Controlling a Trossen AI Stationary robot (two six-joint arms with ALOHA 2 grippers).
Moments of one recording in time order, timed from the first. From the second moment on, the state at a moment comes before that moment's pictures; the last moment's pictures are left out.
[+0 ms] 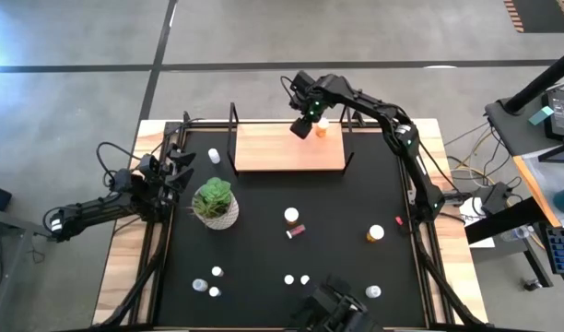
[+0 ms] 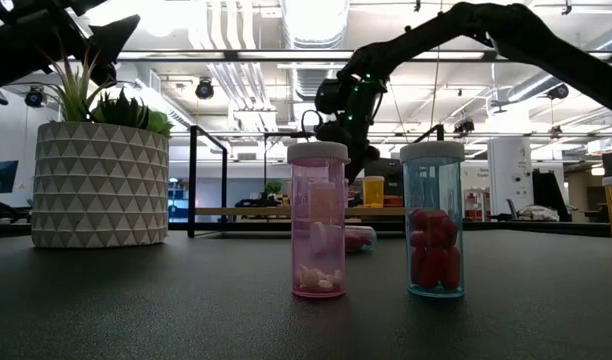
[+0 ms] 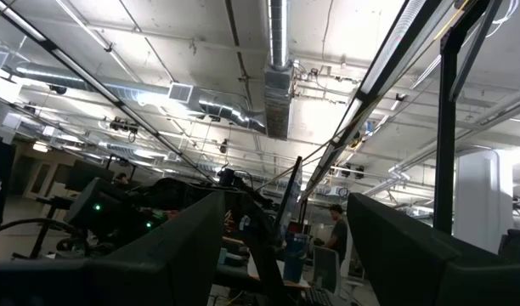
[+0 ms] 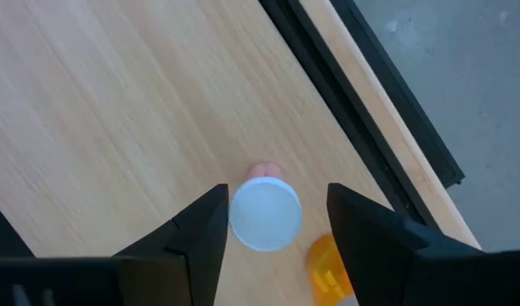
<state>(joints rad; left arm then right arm) 0.31 0.10 0.00 0.67 0.07 -0.31 -0.68 2.27 2.15 -1.14 -0.11 -0.09</state>
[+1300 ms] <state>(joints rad) 0.31 0.10 0.00 0.67 0.07 -0.31 -0.44 1.95 2.24 -1.57 0.20 0.27</state>
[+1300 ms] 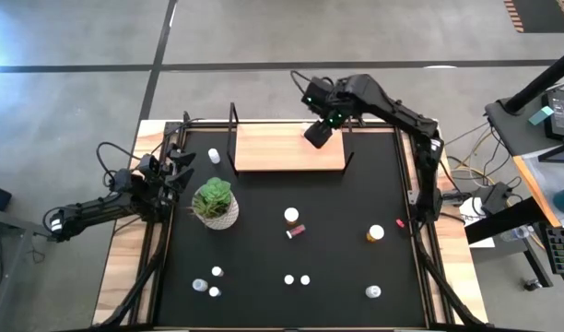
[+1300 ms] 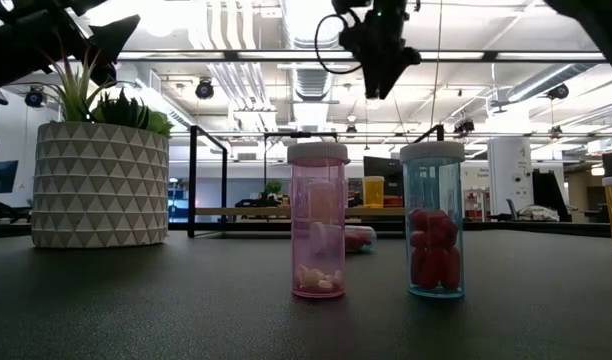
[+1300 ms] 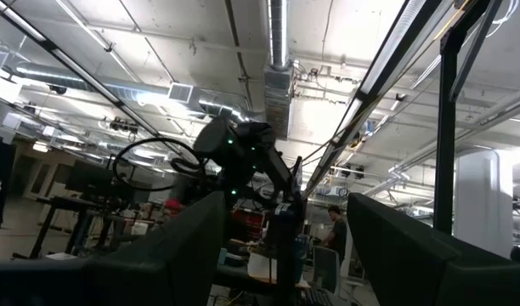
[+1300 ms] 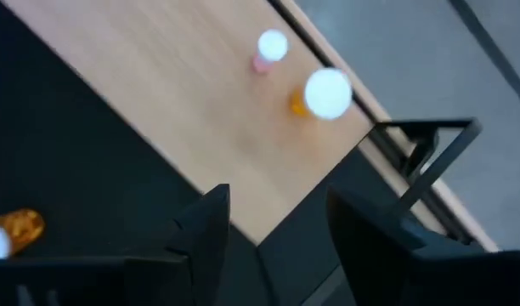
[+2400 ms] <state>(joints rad) 0.31 0.10 0.00 0.67 0.07 -0.31 0.33 1.54 1.46 -1.53 0.20 1.86</state>
